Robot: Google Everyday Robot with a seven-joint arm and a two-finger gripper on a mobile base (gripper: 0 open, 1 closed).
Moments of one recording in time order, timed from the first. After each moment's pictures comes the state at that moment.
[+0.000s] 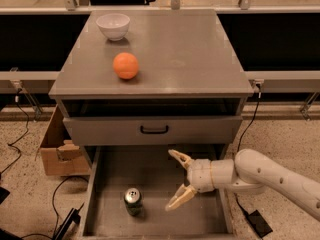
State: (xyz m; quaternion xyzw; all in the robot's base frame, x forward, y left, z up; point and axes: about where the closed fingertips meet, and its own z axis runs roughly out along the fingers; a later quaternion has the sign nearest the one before) arm 0.478 -0.032 0.587 -0.57 0.59 0.34 0.46
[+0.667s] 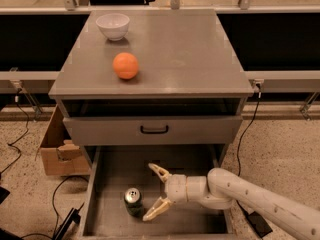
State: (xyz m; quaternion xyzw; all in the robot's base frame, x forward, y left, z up) arm 0.477 0.040 0.499 -0.54 0.56 0.39 0.49
